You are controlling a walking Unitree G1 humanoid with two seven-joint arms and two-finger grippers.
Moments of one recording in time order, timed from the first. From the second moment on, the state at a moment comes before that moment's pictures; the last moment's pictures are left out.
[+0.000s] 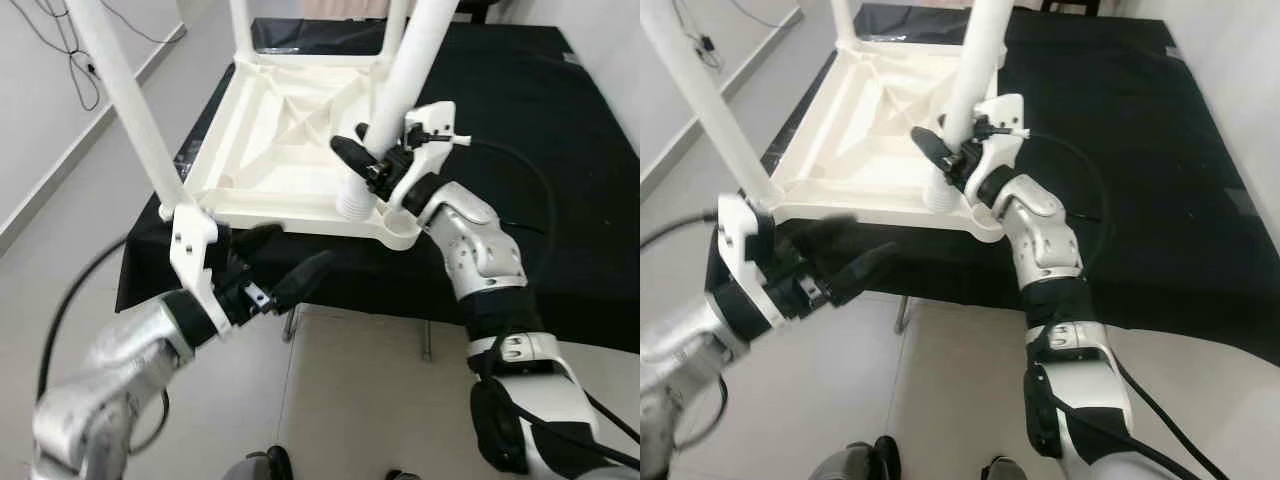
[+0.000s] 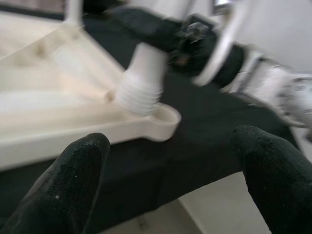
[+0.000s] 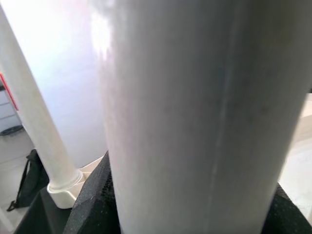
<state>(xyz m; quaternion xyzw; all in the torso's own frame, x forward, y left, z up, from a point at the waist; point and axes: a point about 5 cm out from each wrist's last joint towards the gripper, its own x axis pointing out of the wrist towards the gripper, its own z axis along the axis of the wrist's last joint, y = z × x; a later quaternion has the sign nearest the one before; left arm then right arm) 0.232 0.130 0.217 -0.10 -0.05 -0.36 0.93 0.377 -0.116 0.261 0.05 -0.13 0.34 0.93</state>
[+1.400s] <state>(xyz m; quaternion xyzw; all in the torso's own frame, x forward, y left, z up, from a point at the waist) 0.189 0.117 0.147 0.03 0.08 -0.35 0.93 0.309 -0.101 0.248 0.03 -0.14 0.58 0.80</state>
